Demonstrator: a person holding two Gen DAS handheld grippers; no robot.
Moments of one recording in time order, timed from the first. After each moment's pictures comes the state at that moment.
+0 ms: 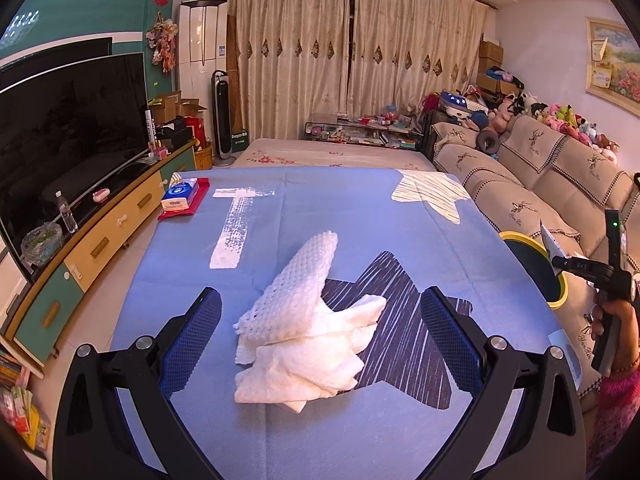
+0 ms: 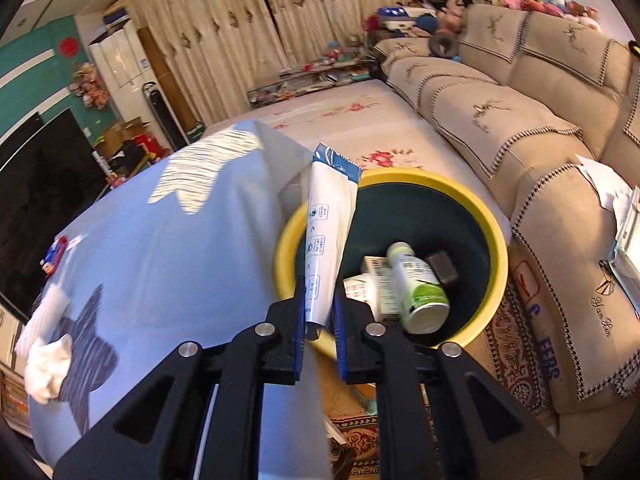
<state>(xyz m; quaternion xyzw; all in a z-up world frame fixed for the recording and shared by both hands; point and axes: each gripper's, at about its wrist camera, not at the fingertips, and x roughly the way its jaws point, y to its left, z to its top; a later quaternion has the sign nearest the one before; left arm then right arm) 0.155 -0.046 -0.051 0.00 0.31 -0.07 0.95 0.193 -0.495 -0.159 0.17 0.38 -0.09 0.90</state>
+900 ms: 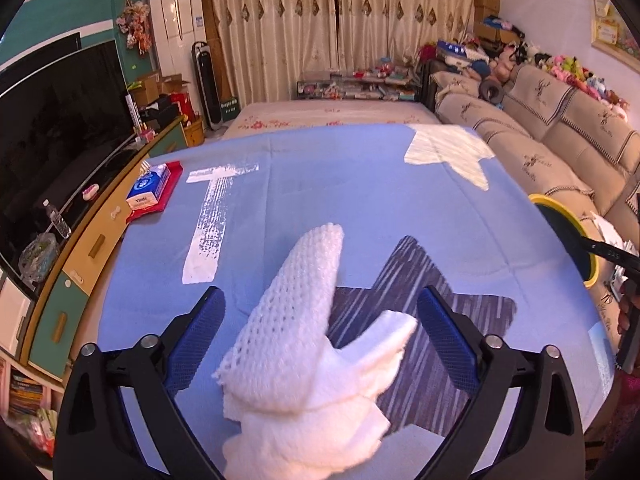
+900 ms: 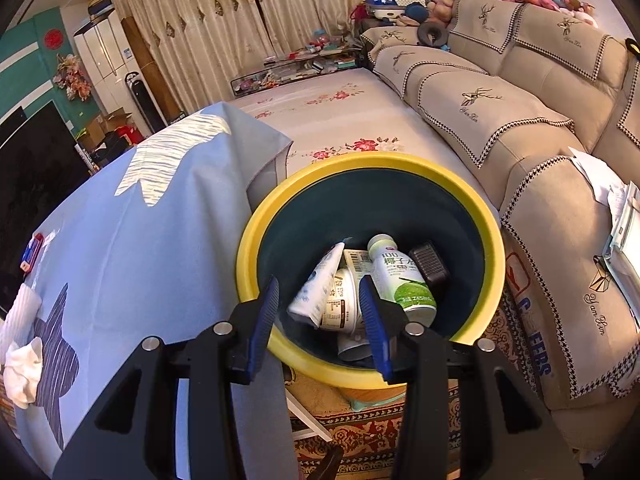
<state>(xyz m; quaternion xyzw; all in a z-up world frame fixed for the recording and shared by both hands) 0.252 -0.066 -0.087 0.06 0.40 -0.07 0.91 0.206 -0.501 -0.181 0.16 0.40 -0.10 0.90</state>
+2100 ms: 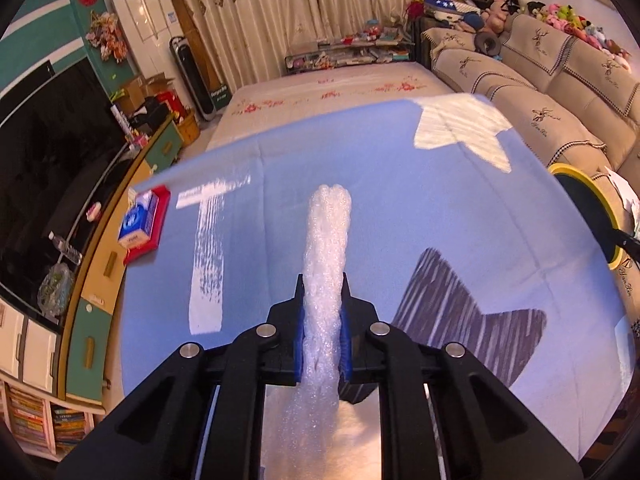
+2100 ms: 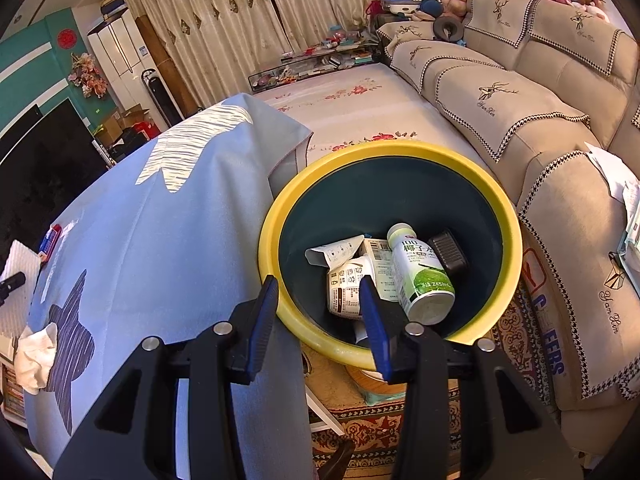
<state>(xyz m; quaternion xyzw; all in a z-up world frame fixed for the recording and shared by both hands) 0.305 -0.094 -0.072 0.14 0.43 -0.08 0.89 0.189 -0.499 -0.180 0.18 0.40 -0.07 0.90</state>
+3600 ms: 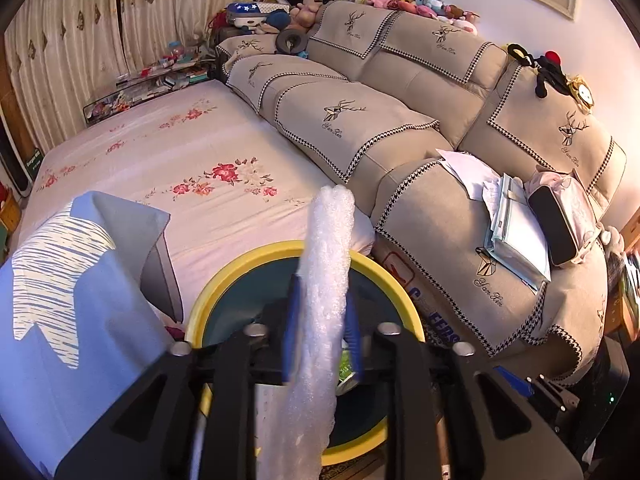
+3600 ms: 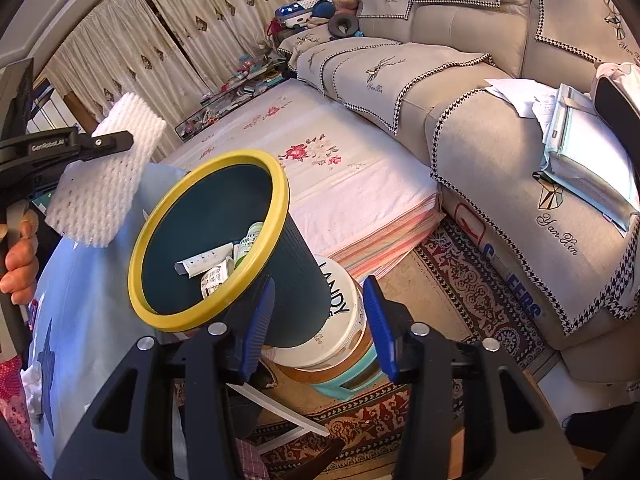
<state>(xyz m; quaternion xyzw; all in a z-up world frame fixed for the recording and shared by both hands) 0.339 -0.555 -0.097 0.13 0.42 -0.38 0.81 0.075 -0.629 -0.215 0.28 0.36 -0.18 0.87</state>
